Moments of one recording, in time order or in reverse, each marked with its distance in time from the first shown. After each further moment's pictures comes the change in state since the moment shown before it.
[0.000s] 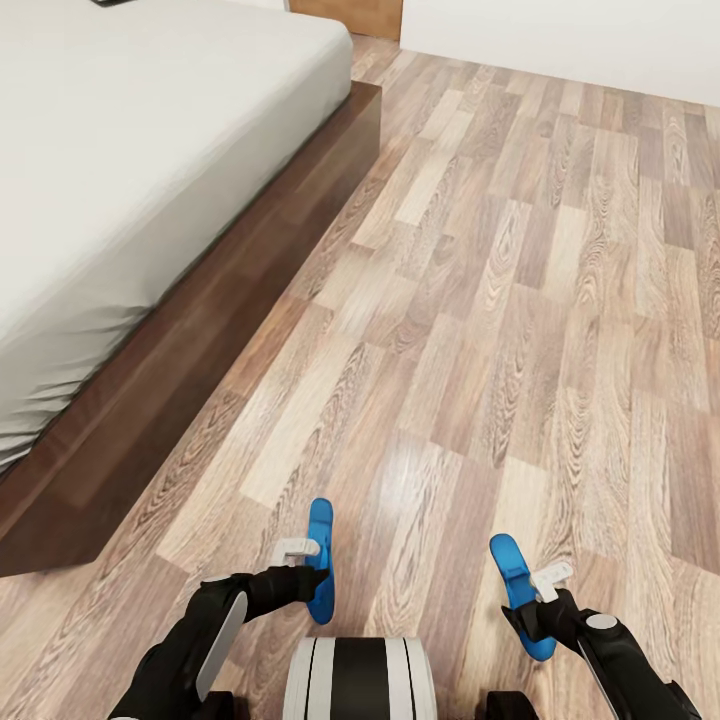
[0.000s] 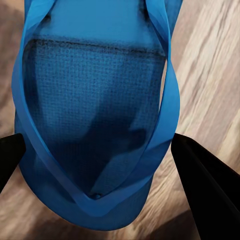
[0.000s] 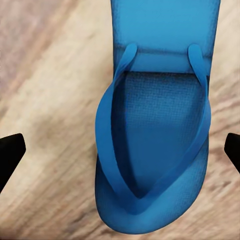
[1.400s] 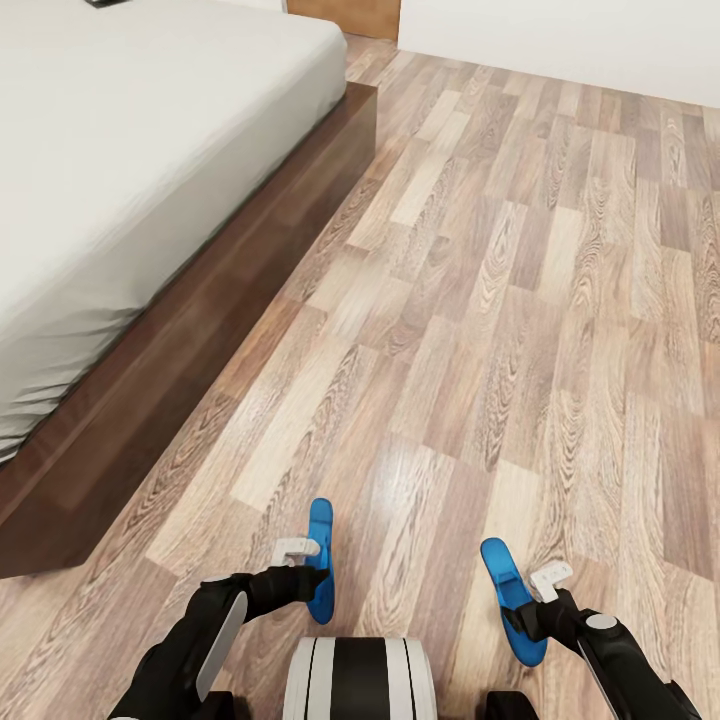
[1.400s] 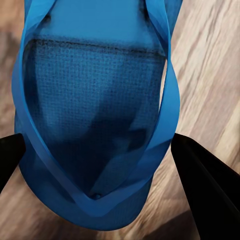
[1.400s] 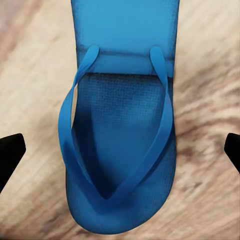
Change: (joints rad) left arm 0.000 0.000 0.001 0.000 0.000 -0.001 0.000; right arm 0.000 0.001 0.001 0.001 0.001 0.000 0.000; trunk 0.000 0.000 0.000
